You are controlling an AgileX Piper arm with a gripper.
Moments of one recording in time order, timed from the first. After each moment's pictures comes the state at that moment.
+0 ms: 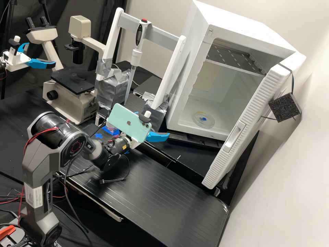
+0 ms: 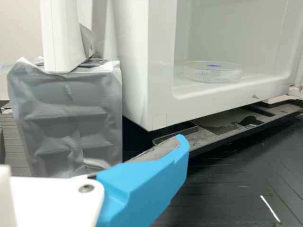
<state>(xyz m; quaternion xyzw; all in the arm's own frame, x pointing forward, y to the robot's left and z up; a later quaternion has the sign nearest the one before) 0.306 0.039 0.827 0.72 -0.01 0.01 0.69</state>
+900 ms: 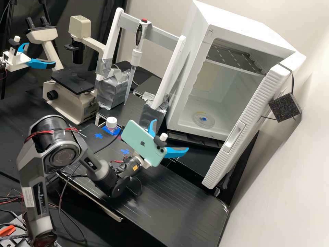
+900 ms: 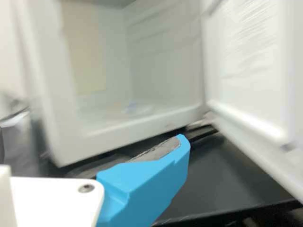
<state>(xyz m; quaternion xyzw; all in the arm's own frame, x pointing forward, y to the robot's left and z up) 0.260 -0.030 0.911 0.75 -0.07 0.11 0.65</state>
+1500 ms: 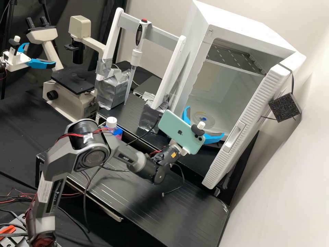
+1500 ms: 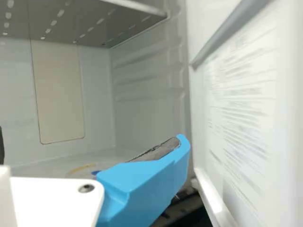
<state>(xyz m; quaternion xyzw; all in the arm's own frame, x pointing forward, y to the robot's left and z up) 0.355 -0.038 0.983 0.73 -0.03 0.15 0.66</state>
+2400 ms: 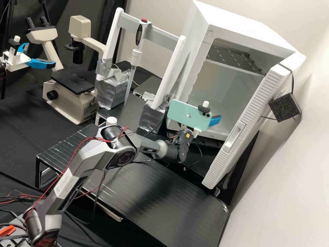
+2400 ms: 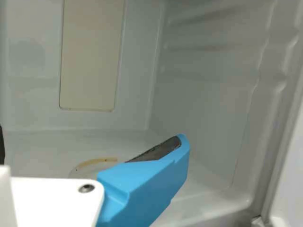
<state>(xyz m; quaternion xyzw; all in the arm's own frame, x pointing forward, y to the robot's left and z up) 0.463 -0.037 0.969 0.68 0.05 0.09 0.73</state>
